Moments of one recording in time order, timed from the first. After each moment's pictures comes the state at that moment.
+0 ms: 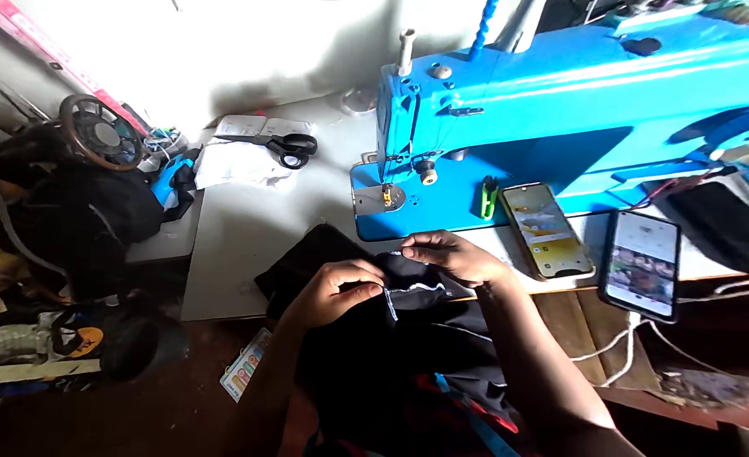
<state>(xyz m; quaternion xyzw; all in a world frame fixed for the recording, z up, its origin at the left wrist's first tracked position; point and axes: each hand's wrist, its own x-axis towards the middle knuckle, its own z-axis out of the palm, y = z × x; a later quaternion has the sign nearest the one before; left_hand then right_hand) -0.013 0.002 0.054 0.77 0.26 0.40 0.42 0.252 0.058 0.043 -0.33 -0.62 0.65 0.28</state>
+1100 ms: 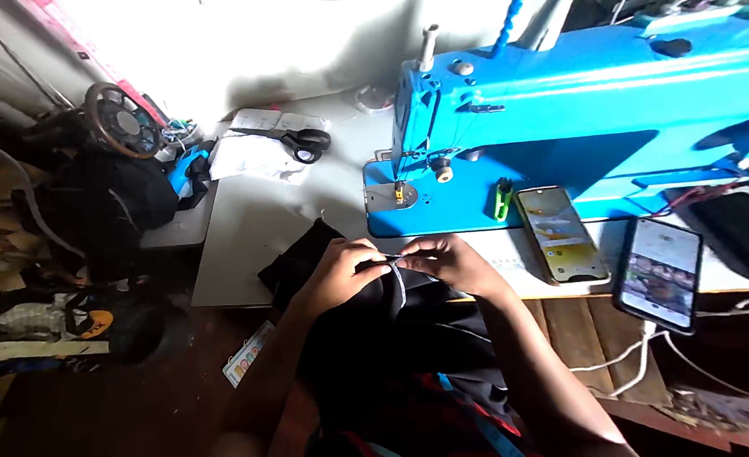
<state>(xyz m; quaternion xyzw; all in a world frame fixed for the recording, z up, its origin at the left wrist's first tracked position) -0.009 0.015 0.047 0.82 0.39 0.34 0.24 0.233 0.044 0.042 -0.34 -0.72 0.51 0.33</state>
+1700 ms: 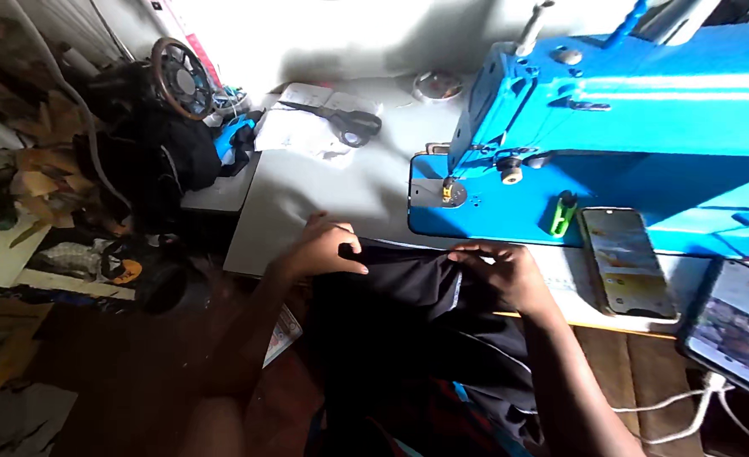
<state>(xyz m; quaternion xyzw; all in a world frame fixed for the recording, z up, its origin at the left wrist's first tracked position) -0.099 0.019 0.058 0.84 0.48 0.13 0.20 0.248 0.048 0.015 -0.37 -0.78 0.35 0.37</state>
